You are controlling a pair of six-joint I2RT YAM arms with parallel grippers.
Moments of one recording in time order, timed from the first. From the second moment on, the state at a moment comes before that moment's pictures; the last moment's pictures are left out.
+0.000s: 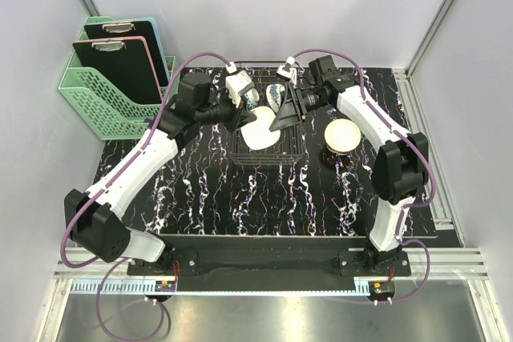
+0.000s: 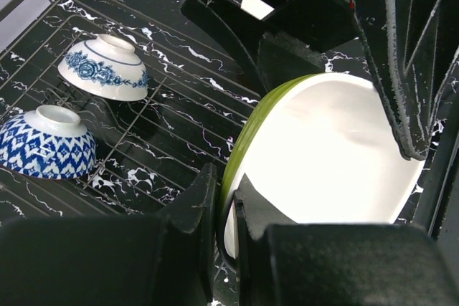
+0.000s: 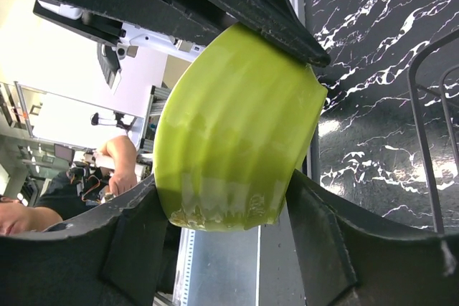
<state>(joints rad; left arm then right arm) -0.49 1.39 1.29 -0.32 0.55 0.19 0.37 1.90 1.72 -0.80 -1.46 0.03</state>
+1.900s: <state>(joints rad) -0.01 1.14 1.03 -0.39 0.48 0.19 0.72 2.03 1.85 -0.77 0.19 -0.20</state>
